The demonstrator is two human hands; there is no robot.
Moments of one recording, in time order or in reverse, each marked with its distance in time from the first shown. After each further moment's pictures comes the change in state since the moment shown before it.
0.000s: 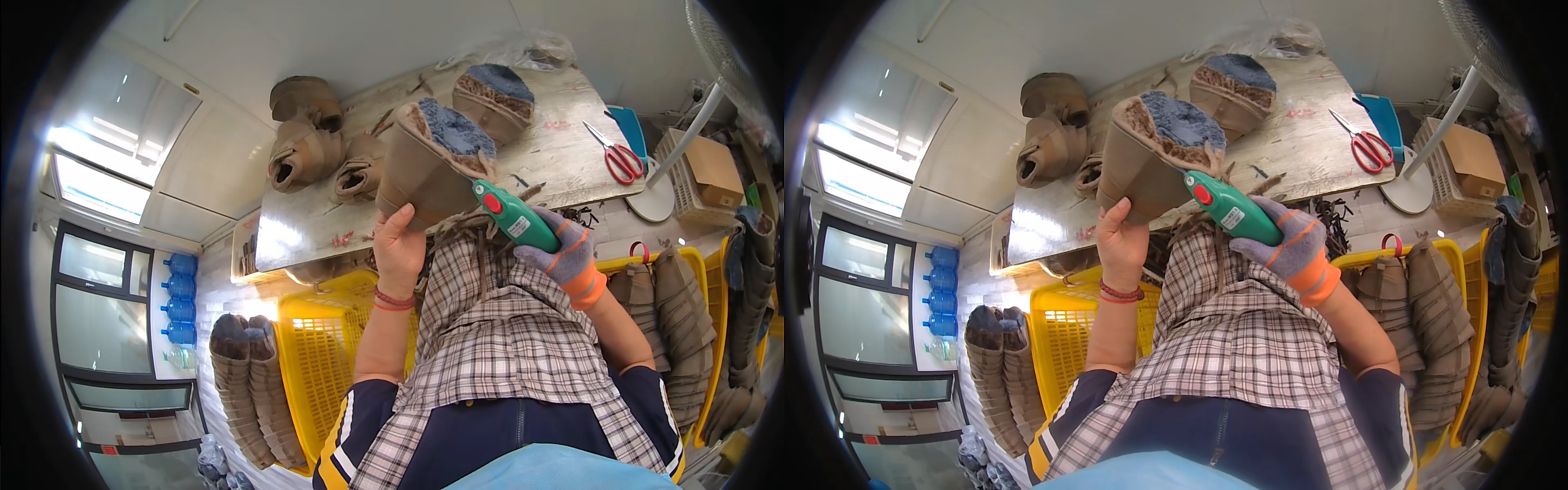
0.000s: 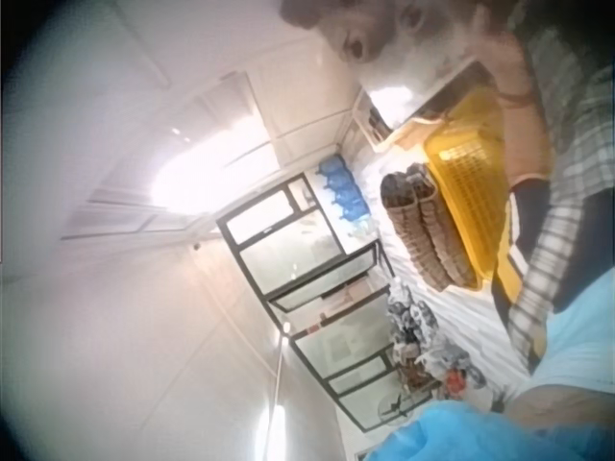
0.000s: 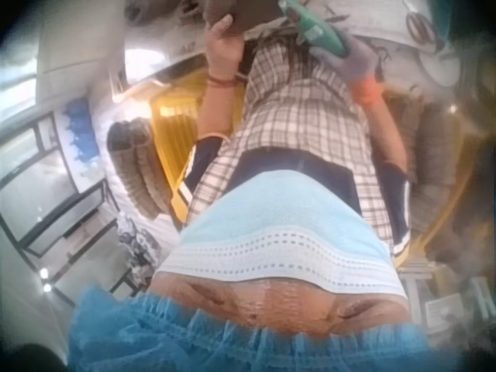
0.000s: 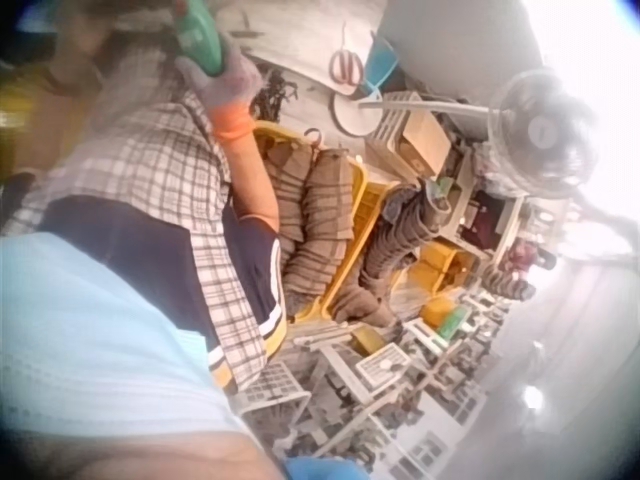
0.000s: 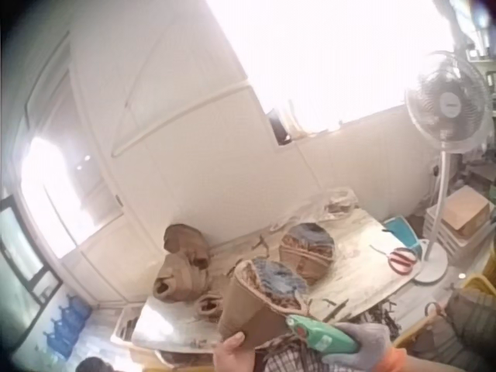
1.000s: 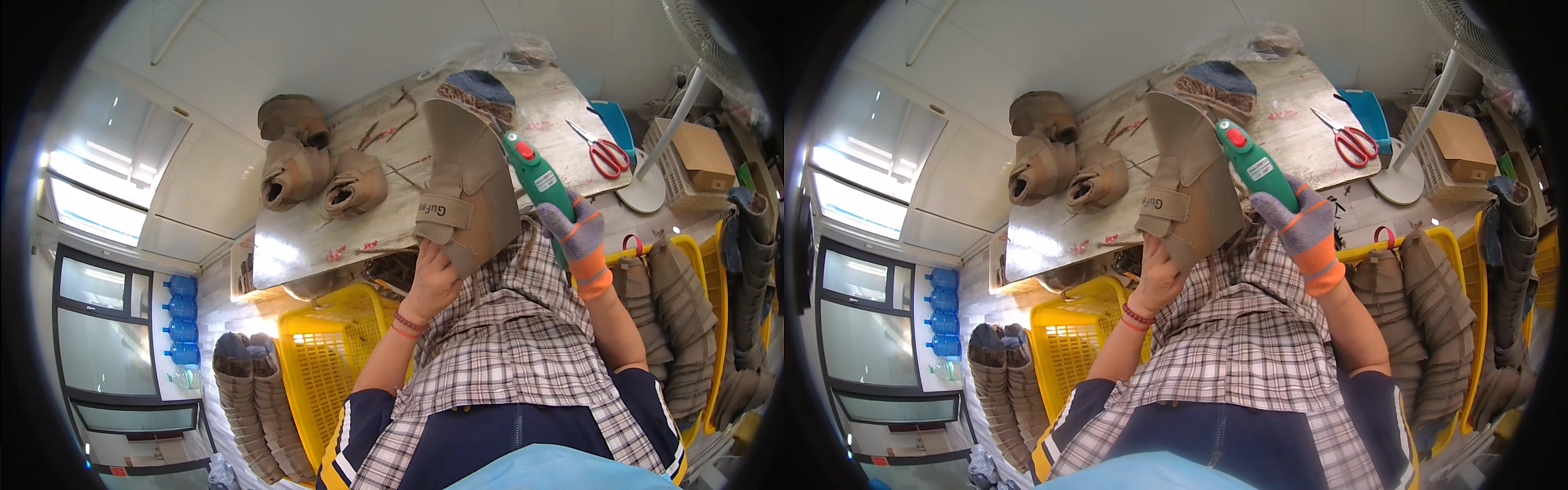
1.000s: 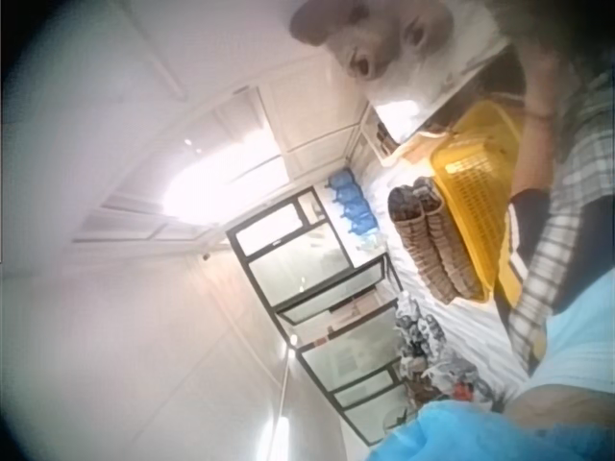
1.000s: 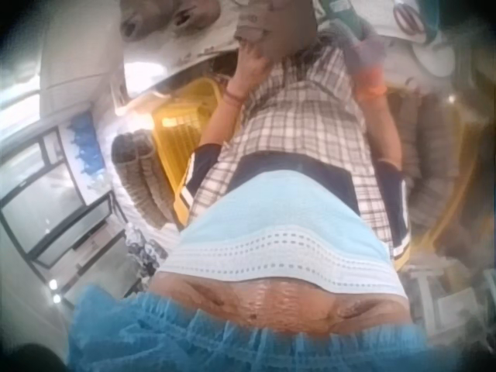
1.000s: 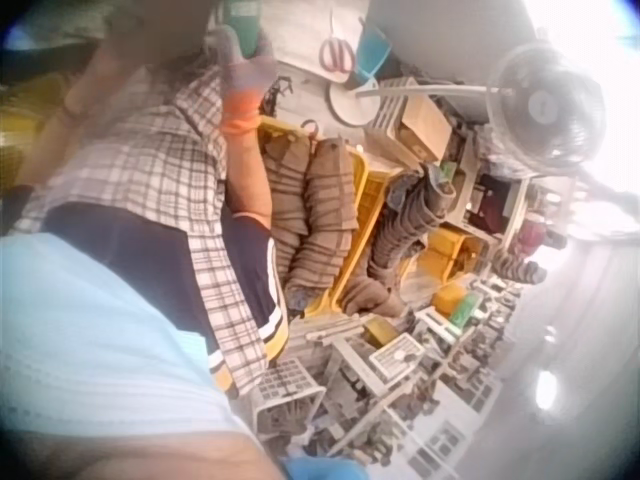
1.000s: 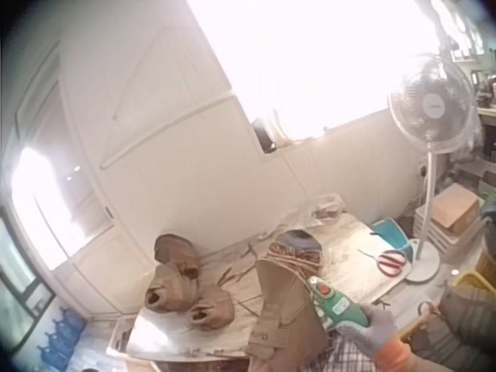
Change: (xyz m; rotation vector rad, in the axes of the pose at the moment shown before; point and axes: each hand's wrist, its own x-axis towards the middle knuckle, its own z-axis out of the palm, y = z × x) left_hand -0.036 -0.036 -0.015 1.594 -0.633 0.547; right_hand 0.011 0.010 -0.012 0.536 0.201 0.442
